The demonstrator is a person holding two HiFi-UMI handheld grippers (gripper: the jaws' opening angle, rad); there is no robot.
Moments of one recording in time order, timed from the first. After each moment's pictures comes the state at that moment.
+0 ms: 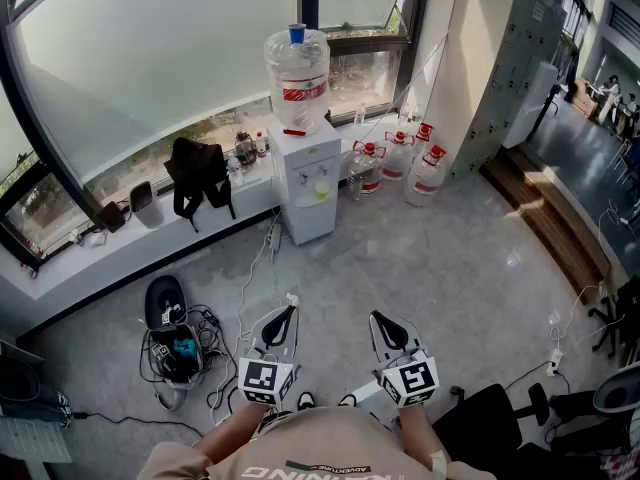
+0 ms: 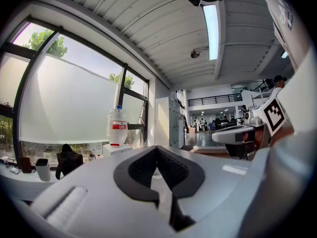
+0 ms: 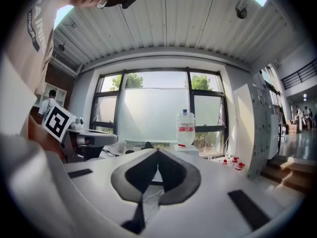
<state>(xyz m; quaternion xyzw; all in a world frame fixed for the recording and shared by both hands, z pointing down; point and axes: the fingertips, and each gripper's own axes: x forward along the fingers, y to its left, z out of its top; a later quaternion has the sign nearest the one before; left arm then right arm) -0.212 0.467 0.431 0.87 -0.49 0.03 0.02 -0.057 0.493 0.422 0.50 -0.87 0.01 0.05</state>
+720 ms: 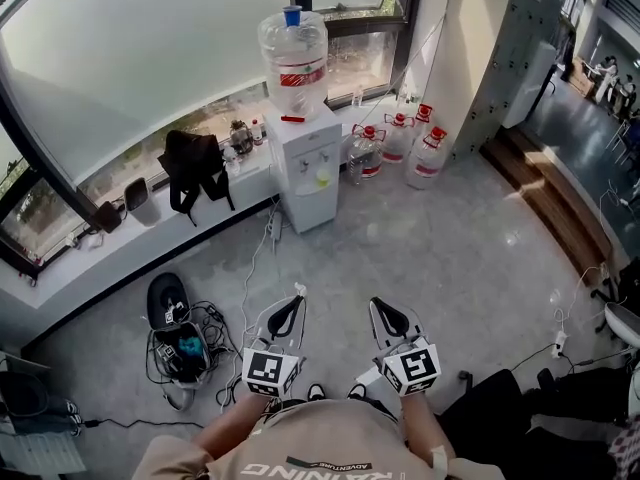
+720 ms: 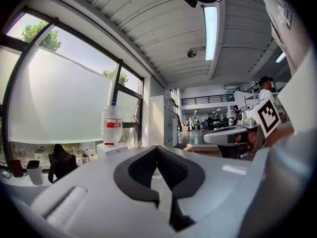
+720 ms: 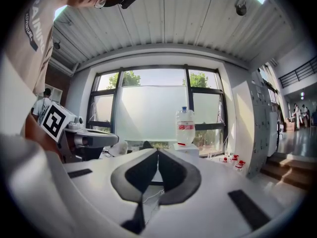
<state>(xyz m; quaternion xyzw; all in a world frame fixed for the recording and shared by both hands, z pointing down) -0.219 0.428 0.439 0.89 -0.44 0.04 0.02 -0.083 0.450 0.432 0.51 -0.86 0.01 0.06</state>
